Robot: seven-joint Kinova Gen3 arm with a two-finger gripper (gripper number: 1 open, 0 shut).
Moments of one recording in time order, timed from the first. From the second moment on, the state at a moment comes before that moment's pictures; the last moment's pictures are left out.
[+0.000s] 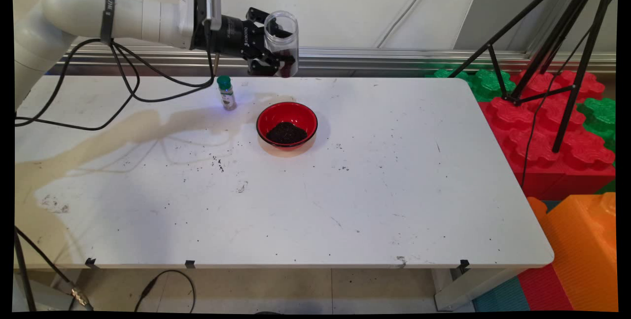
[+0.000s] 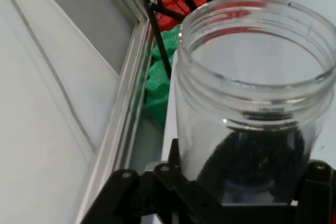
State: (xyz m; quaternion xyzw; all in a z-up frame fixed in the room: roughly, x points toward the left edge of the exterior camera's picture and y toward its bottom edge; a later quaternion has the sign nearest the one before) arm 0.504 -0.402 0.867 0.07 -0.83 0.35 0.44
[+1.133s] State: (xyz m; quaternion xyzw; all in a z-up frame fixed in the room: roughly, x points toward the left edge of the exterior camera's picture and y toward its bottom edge) arm 0.508 -0.381 0.868 0.22 -0.80 0.20 0.53
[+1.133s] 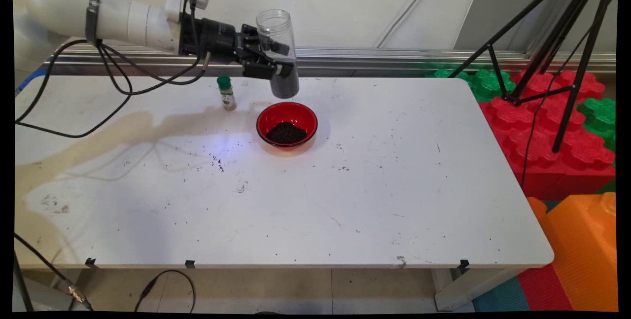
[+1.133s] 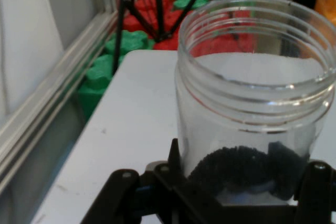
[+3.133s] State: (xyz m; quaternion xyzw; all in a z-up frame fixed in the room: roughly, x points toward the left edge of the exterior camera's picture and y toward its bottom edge) arm 0.446 -0.296 0.793 0.18 -0.83 0.10 0.52
